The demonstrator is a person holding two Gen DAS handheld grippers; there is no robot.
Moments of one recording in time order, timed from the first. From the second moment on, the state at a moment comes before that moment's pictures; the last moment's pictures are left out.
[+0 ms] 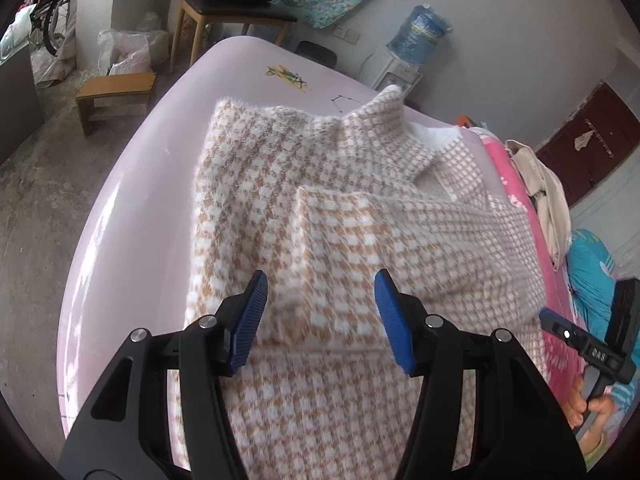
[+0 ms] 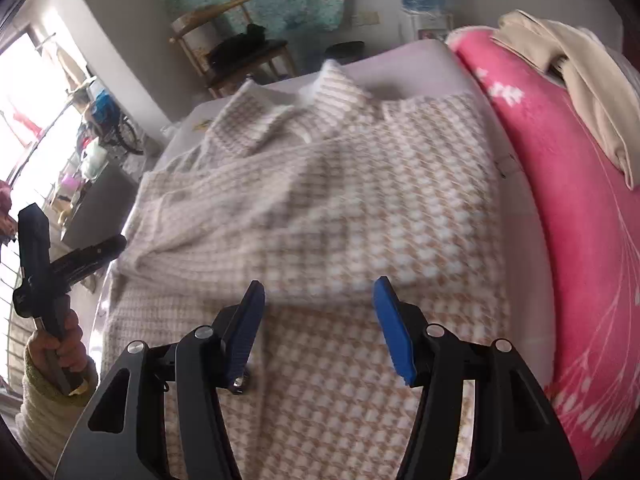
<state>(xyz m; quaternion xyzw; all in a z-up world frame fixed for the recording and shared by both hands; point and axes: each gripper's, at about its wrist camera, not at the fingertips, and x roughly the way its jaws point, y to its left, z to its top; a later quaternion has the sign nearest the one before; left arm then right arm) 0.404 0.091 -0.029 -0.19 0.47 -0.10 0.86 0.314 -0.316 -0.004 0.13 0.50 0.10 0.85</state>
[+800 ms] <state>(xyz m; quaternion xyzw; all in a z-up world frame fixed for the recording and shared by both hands) 0.432 0.075 -0.012 -0.08 0.42 -0.01 0.90 0.346 -0.343 0.027 0.07 0.44 0.04 0.89</state>
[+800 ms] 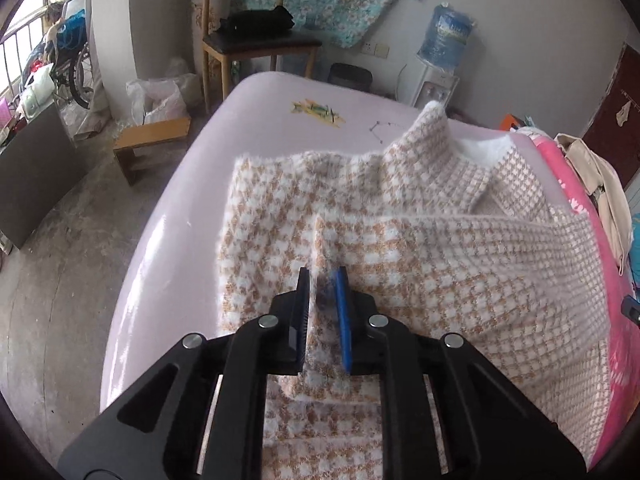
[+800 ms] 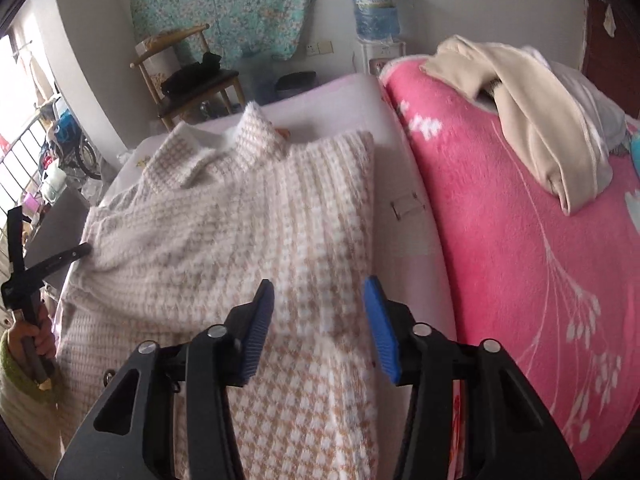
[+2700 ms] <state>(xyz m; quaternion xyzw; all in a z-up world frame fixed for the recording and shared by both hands) 0.414 0.027 -0.013 0.01 0.43 0.00 0.90 0.374 -0.201 -0.011 -0.02 0.51 0.14 0.85</state>
